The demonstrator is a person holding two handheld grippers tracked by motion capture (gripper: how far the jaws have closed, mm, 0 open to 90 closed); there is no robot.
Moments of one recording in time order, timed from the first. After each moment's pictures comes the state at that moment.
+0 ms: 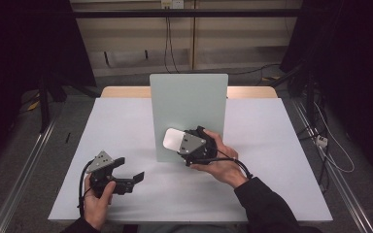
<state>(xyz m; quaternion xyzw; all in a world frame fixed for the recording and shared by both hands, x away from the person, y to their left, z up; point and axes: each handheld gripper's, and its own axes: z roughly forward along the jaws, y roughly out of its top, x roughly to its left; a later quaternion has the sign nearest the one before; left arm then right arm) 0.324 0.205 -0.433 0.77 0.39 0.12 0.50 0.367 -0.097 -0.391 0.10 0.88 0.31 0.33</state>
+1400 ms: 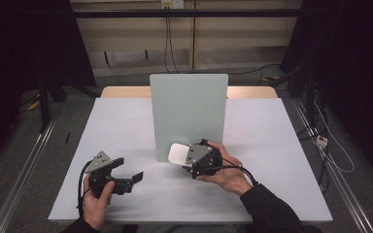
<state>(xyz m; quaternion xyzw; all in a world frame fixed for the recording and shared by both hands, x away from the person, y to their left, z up) 0.324 0.208 -0.434 0.76 0.39 0.12 0.50 0.353 -0.112 -0.419 0.11 0.91 0.32 0.26</state>
